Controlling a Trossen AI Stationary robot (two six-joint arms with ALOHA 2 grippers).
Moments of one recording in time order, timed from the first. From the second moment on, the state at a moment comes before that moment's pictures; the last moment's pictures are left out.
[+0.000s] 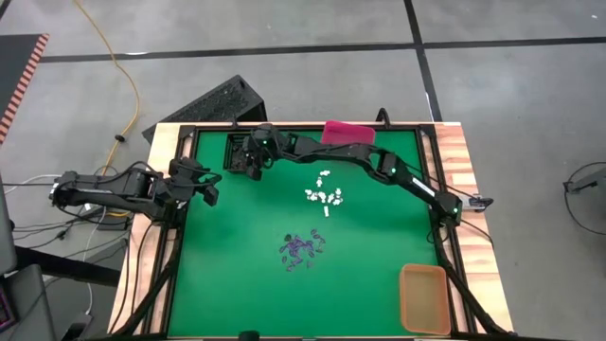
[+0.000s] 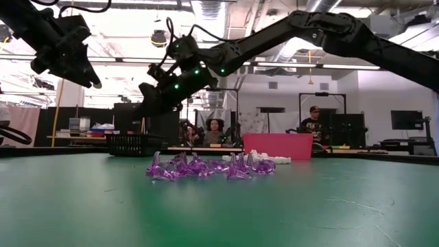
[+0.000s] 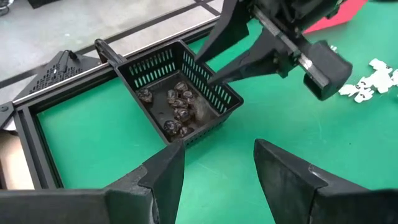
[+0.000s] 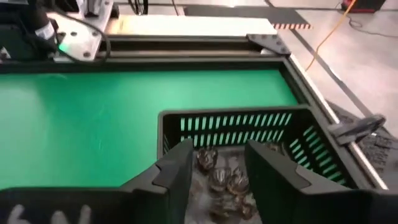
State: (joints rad) left arm -0.07 0.49 0.55 -0.82 -0.74 -0.67; right arm -0.30 2.51 2.22 -0.12 -0.10 -0.14
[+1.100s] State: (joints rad) left arm -0.07 0.49 0.55 -0.82 -0.73 -0.68; right arm -0.26 1.73 1.44 -0.49 -0.29 -0.28
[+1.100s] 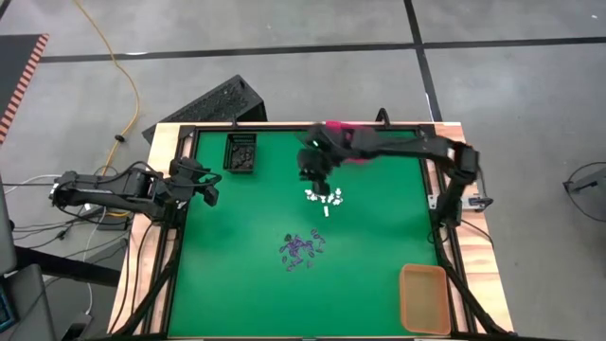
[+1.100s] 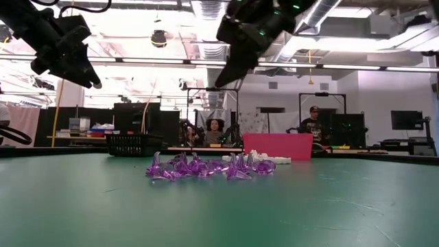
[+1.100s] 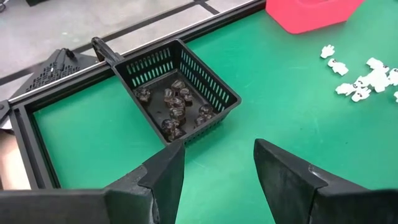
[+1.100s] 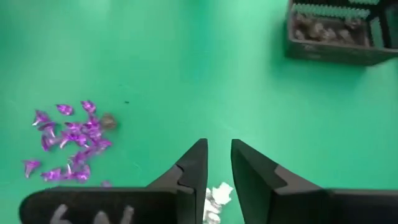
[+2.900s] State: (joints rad) left arm -0.07 0.49 0.55 -0.82 -0.67 -0.75; right arm -0.01 2.10 1.27 0.11 -0.39 -0.27
